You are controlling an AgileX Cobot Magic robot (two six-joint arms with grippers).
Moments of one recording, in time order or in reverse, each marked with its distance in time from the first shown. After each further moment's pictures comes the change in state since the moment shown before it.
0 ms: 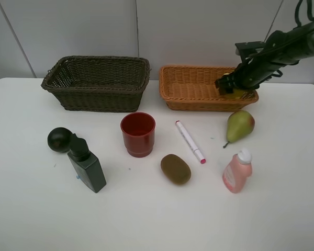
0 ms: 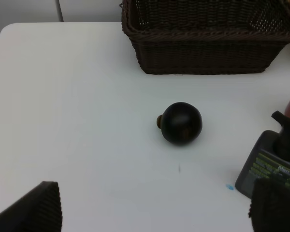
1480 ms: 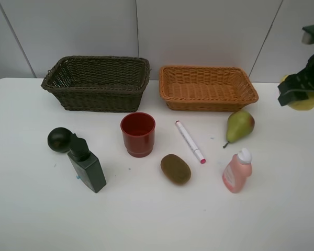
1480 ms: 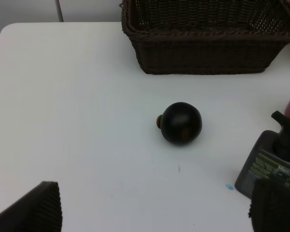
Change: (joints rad) left arm 0.000 0.000 0.000 0.000 0.000 0.000; right arm -0.122 -0.649 0.382 -0.132 0.360 0.000
